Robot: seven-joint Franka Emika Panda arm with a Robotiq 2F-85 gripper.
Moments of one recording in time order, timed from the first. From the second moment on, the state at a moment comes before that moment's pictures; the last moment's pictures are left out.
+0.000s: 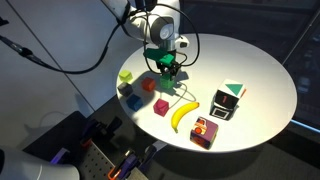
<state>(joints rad) -0.01 0.56 0.01 -1.98 0.02 2.46 -0.01</state>
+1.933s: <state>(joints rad) 0.00 0.60 0.03 -1.90 0.02 2.45 0.00</state>
